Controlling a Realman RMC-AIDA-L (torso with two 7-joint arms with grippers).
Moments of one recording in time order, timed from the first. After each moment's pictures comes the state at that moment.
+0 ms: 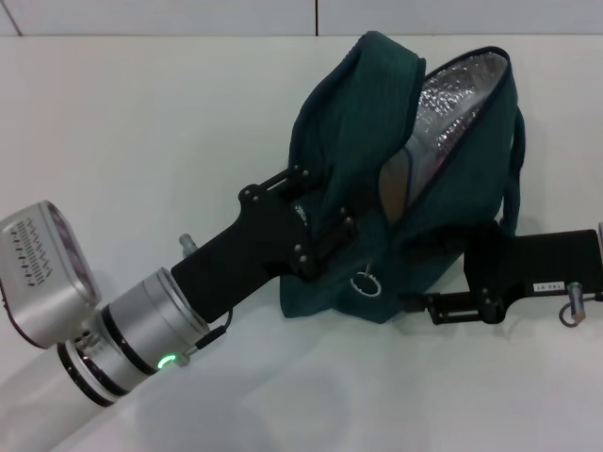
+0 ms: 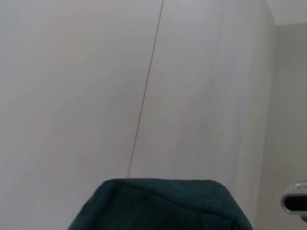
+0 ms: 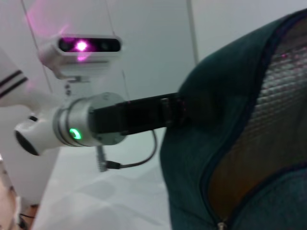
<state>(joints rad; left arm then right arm) -0.45 -2.10 2.84 0.21 -0.65 1.54 -0.50 0.58 2.02 -1.06 -0.52 -1.80 -1.52 1.19</state>
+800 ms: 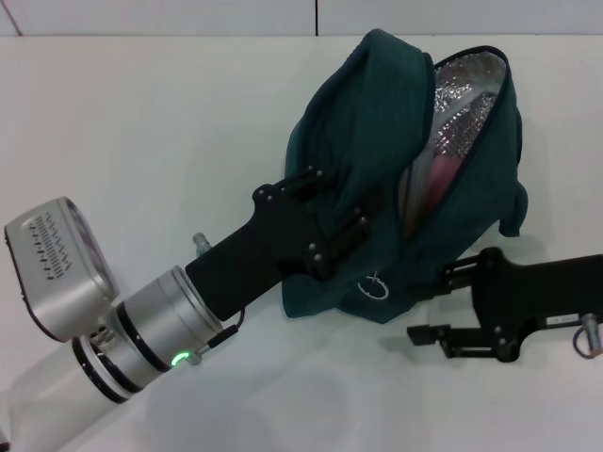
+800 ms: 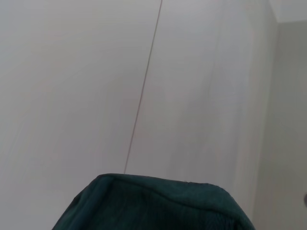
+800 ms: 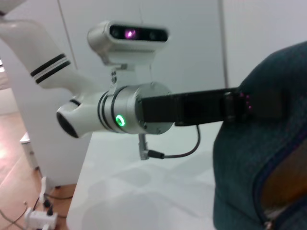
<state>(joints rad) -0.46 -2.11 2.84 0.24 -0.65 1.50 -0.50 0.51 2.02 -1.14 -0.65 -1.81 -1.59 1.19</state>
